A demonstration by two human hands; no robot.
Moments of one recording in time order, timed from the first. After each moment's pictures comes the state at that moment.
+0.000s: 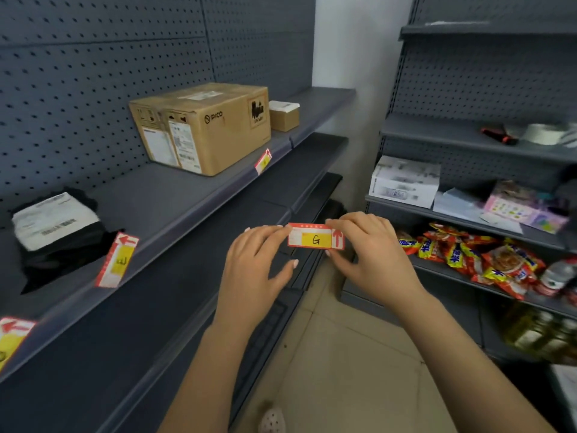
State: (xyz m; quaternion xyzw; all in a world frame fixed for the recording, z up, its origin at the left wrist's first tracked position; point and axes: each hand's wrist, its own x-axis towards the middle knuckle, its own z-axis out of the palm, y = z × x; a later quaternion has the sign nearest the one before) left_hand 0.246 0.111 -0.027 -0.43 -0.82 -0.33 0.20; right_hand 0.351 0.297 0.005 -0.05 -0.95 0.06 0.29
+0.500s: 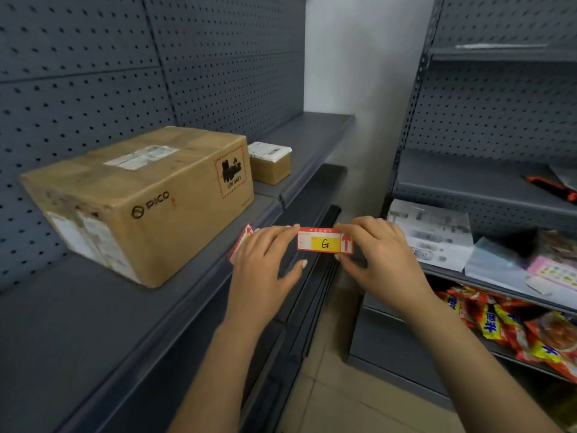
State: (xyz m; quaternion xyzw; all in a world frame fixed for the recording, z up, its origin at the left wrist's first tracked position) left_hand -0.001 0.299 -0.003 -0.44 -0.81 -0.34 0.19; right_hand 0.116 0.479 0.025 -0.06 -0.94 0.03 0.32
